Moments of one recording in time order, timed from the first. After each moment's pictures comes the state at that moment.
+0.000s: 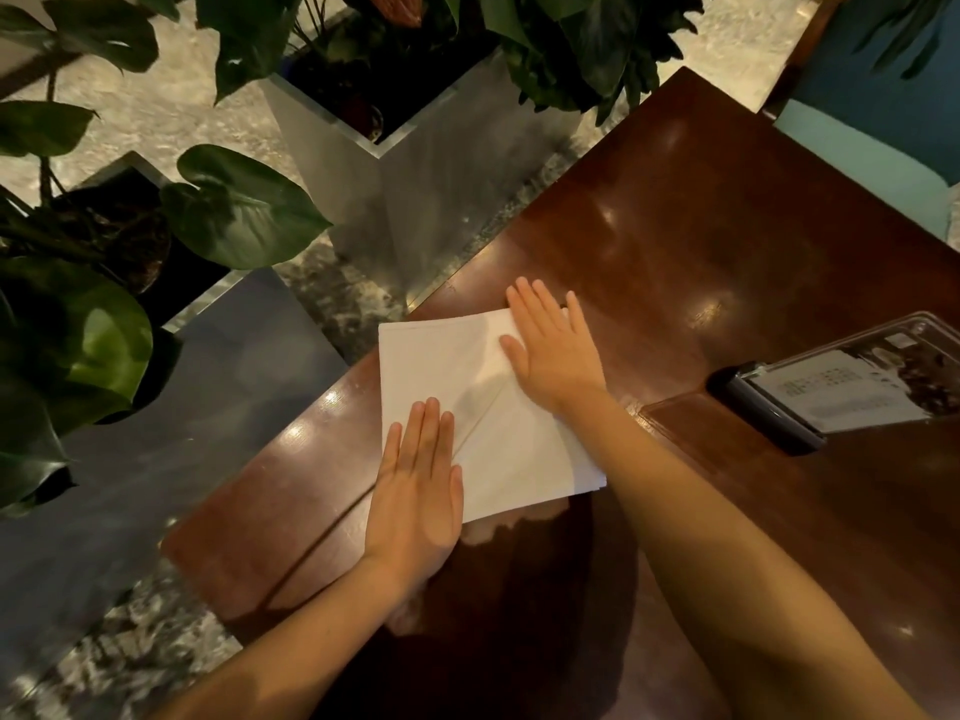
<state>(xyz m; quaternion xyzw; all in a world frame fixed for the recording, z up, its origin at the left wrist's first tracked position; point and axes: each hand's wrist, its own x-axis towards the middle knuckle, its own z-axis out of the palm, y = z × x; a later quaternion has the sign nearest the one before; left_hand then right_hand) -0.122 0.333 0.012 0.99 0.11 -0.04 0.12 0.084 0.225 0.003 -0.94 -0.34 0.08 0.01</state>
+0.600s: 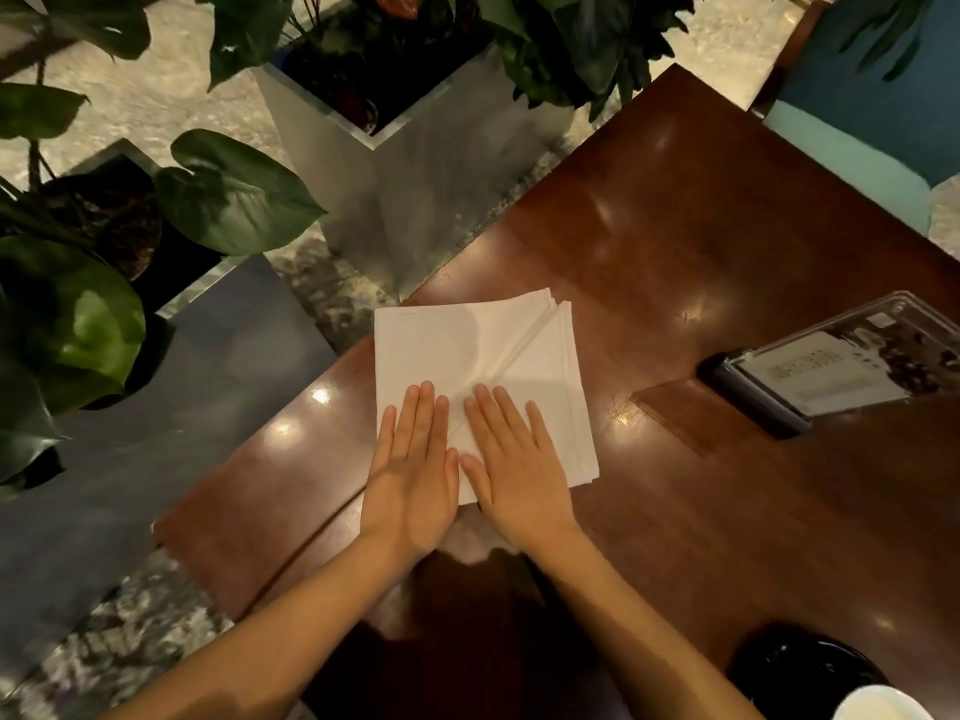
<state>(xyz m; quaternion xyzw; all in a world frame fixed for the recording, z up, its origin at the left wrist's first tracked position) -0.125 0.330 0.006 0.99 0.10 -0.04 0.01 -0.064 0.204 0.008 -0.93 -0.34 0.12 0.07</state>
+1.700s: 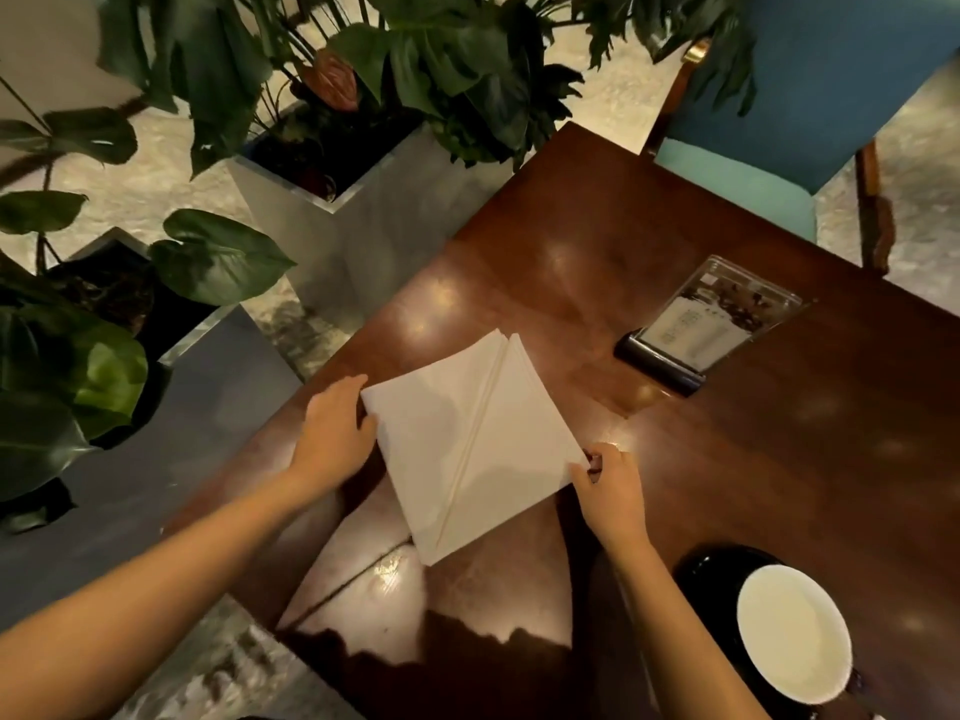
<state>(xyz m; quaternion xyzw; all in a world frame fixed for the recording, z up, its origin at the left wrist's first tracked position) -0.107 0.388 0.063 0.94 0.17 -0.07 0.30 -0.078 0.084 0.047 -0.94 0.09 0.13 0.32</state>
